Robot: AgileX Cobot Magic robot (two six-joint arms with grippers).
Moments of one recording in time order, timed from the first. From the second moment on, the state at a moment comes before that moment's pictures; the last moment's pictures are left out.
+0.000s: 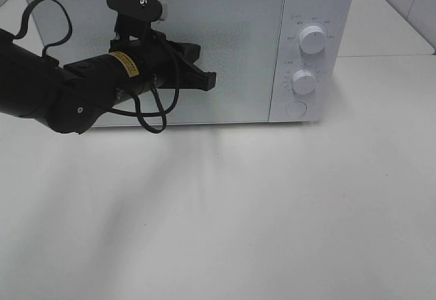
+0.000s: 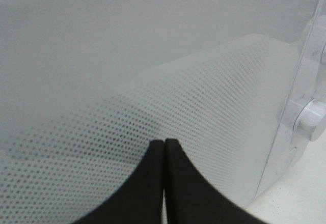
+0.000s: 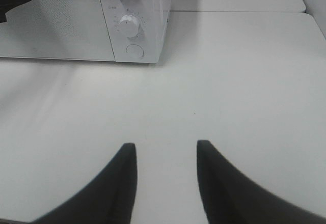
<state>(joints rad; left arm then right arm) -0.58 1.99 -1.01 0.05 -0.68 -0.01 0.13 0.00 -0.50 -0.01 0.97 0.00</state>
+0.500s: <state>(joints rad) -0.62 1.87 -1.04 -0.04 -0.49 -0.01 0.13 0.00 -0.50 -0.01 0.97 0.00</state>
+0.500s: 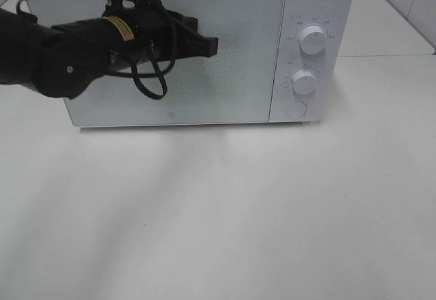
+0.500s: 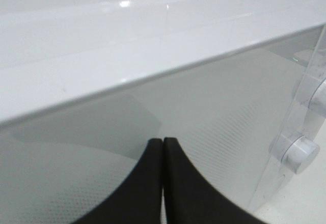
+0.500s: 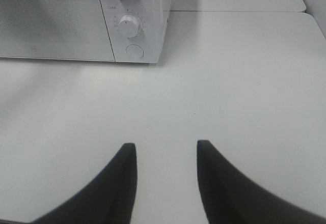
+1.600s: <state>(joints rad) -0.66 1.32 -1.06 -0.05 0.65 -0.07 0.13 0.00 -0.50 -0.01 0.97 0.00</state>
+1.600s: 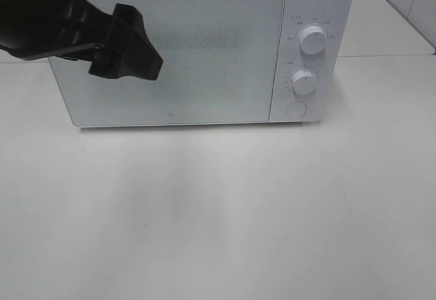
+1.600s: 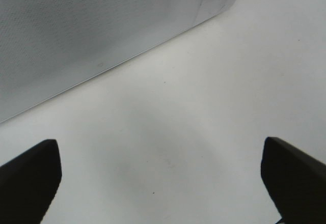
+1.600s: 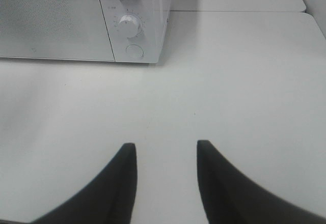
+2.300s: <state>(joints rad) -0.11 1.16 -1.06 -0.01 0.99 0.11 0.13 0.00 -0.50 -0.01 0.97 0.00</state>
